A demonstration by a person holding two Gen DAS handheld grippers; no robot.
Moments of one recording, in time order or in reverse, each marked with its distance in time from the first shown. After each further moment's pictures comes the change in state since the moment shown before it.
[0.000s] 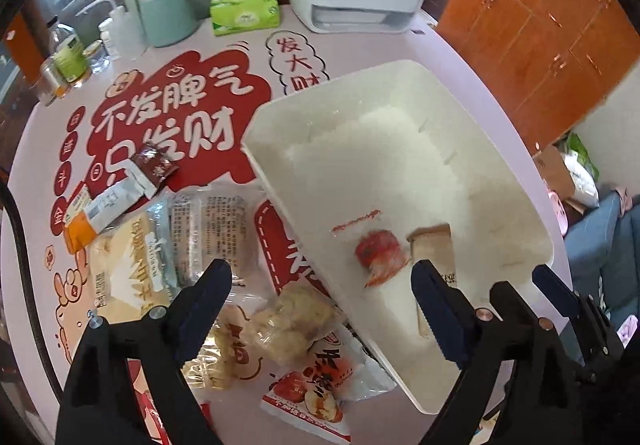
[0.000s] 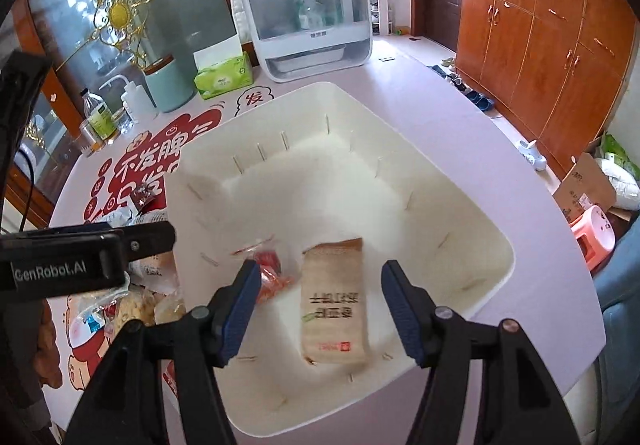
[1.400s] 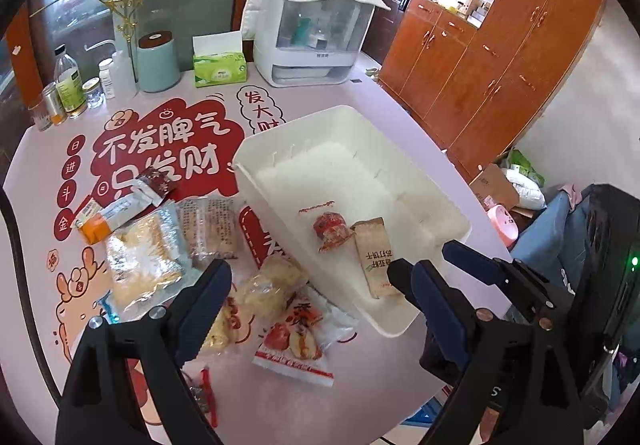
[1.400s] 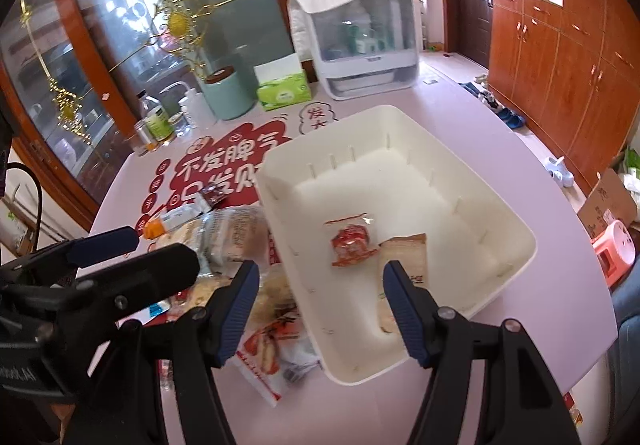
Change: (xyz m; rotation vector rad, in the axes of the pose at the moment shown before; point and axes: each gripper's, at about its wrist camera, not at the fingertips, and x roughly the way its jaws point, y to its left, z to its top) left arm -0.115 0.019 -0.068 0.072 -0.187 -0.200; right arm -0.069 0.062 -0.018 -0.074 -0.060 0.130
